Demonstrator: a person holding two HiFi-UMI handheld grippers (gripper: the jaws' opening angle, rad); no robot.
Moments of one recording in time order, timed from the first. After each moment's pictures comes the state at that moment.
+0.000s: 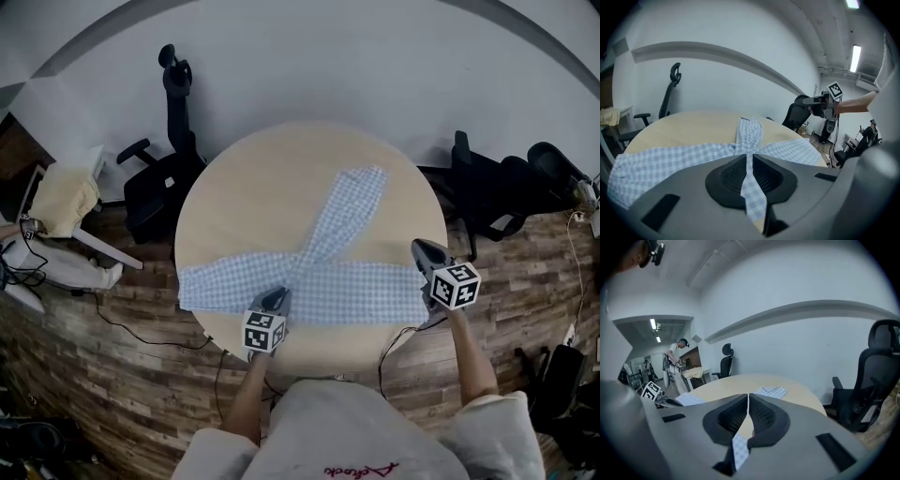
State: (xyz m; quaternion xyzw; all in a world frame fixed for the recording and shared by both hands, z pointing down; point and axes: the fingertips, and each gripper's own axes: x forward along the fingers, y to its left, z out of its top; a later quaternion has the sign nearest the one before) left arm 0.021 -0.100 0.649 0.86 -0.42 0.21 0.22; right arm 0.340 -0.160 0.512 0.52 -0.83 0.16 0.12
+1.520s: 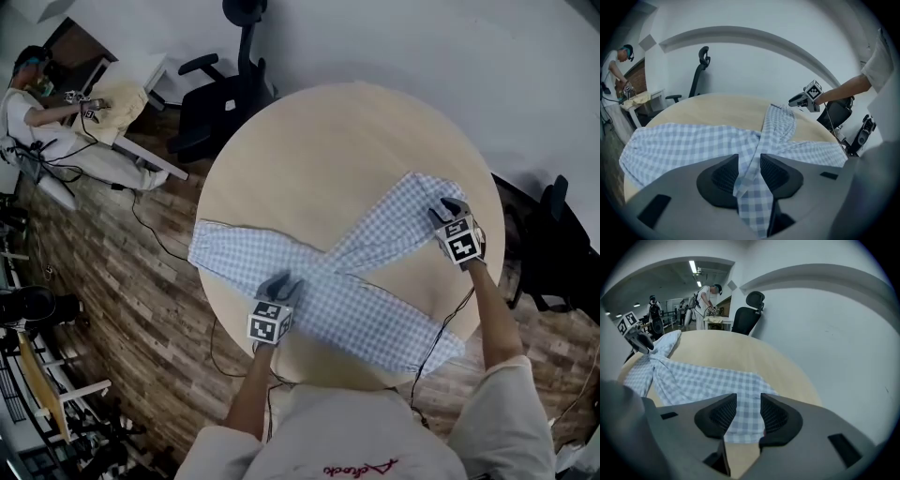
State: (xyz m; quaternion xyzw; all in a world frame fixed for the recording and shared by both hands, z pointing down) left arm 0.012 -0.159 0.706 0.72 -0.56 0.26 0.32; right arm 0.296 -0.451 0.682 0.30 -0.86 0.03 0.41
